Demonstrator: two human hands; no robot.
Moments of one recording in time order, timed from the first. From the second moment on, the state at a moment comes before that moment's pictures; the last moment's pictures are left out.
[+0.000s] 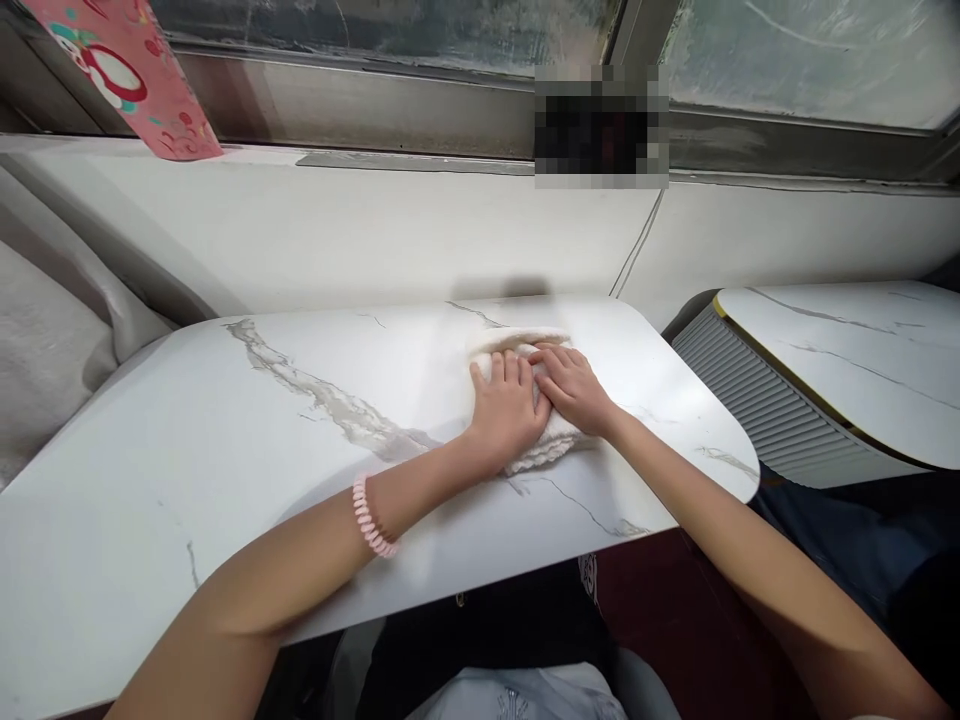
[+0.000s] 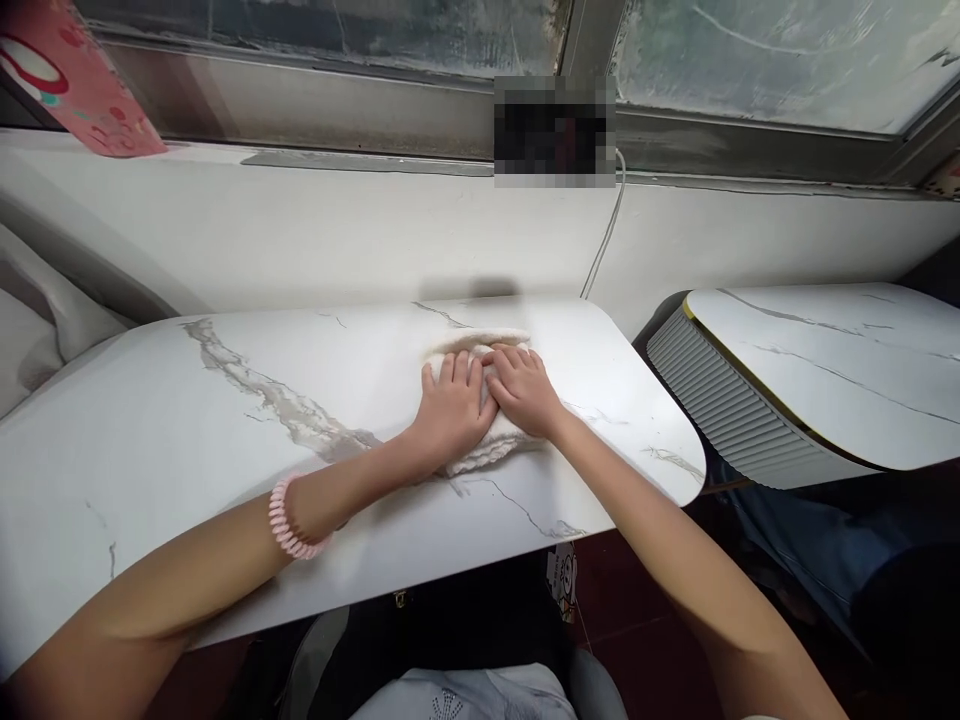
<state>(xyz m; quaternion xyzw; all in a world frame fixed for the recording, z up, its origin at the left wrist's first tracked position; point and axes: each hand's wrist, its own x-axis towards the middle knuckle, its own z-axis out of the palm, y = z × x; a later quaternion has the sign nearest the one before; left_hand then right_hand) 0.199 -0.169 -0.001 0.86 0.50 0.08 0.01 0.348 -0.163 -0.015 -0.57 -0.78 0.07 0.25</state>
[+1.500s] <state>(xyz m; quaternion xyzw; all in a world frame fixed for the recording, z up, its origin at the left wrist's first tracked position) 0.049 -0.081 -0.009 0.87 0.45 0.15 0.08 0.196 -0.104 -0.015 -0.60 -0.74 0.08 0.30</state>
